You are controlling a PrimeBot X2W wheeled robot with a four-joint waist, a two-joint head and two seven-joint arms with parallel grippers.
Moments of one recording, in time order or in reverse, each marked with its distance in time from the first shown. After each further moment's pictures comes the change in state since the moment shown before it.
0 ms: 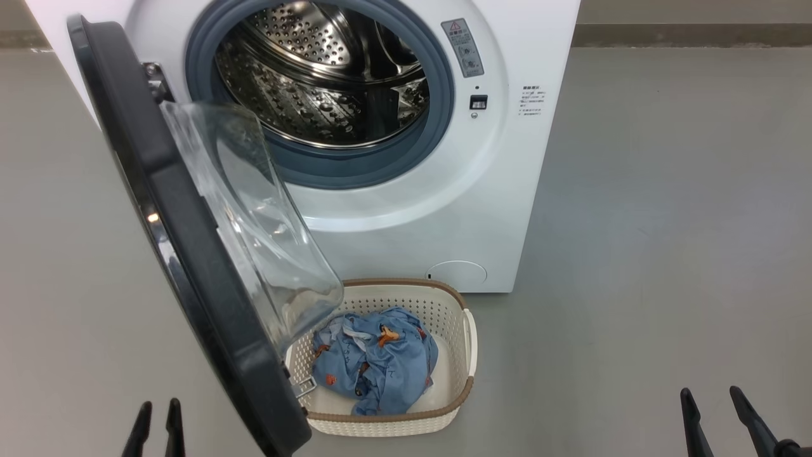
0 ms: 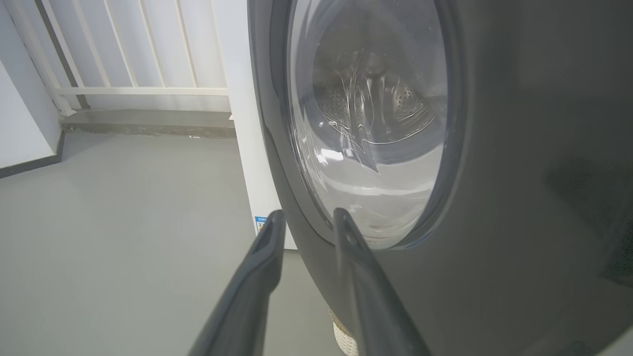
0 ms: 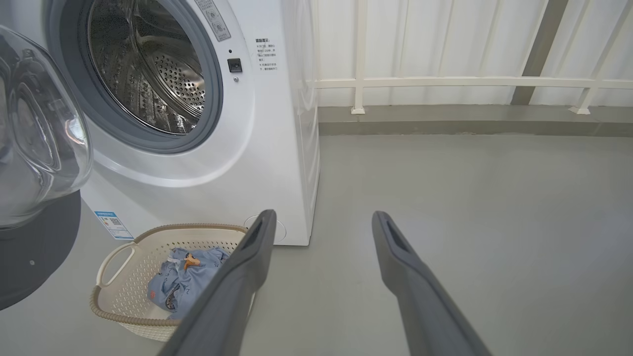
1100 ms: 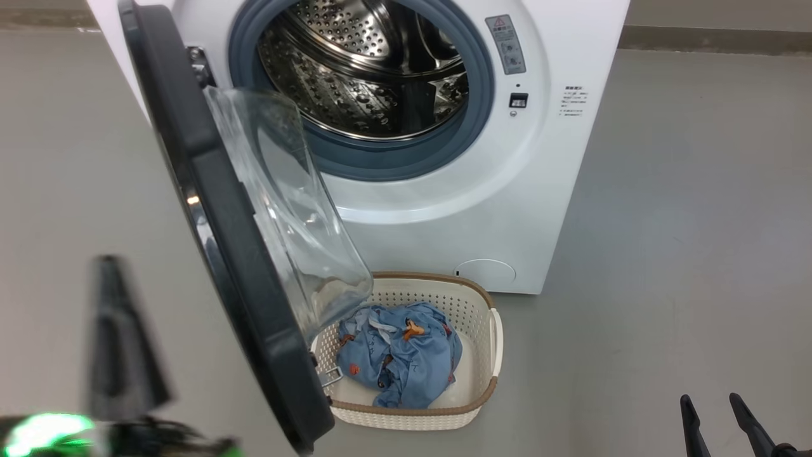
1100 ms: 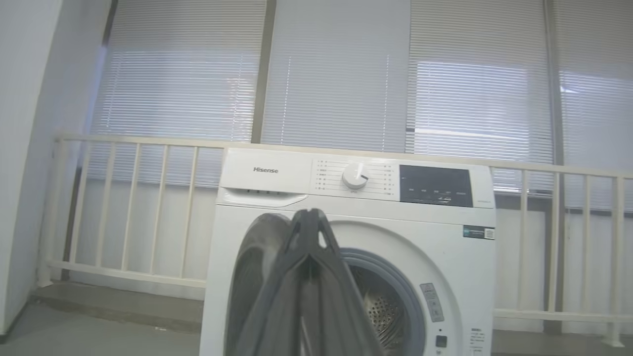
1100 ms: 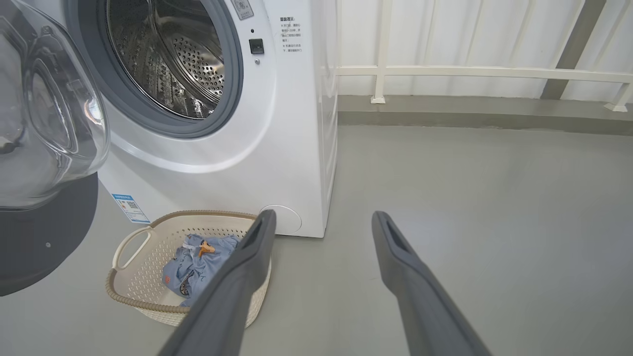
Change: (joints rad) left arm -0.085 0.001 -0.095 -0.636 -0.049 0.118 -0.002; right arm 0.006 0.002 -0.006 0.030 -0.012 0.000 0.000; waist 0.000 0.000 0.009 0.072
